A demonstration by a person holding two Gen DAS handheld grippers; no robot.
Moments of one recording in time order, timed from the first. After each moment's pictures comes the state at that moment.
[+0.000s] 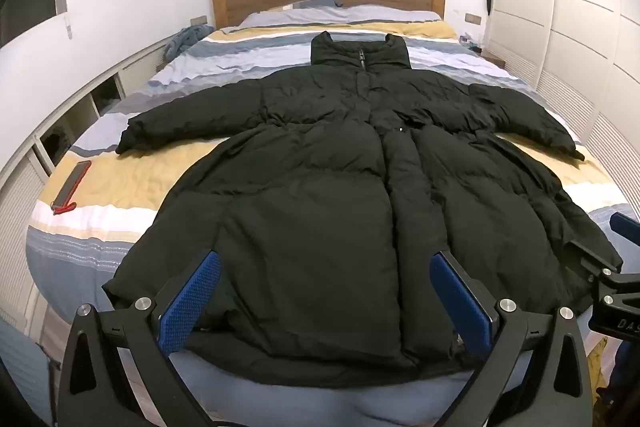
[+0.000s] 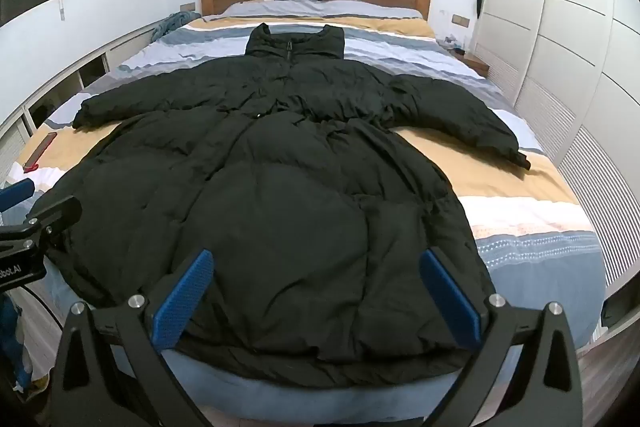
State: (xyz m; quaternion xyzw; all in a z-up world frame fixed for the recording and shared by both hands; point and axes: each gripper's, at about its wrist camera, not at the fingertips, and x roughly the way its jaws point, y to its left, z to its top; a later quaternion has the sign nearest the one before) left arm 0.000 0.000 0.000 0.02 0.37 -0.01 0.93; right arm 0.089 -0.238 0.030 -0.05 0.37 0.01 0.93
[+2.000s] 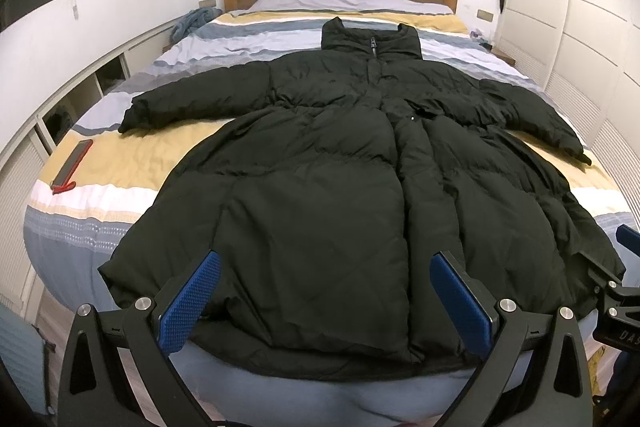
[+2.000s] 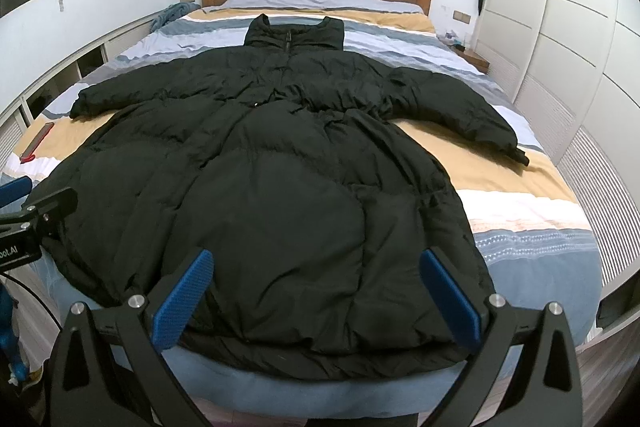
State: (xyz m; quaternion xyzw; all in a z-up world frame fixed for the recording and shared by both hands) left arm 0.005 0.006 -0.008 0.00 0.40 0.00 0.92; right arm 0.089 -0.240 0.025 -0.06 0.39 0.01 0.92
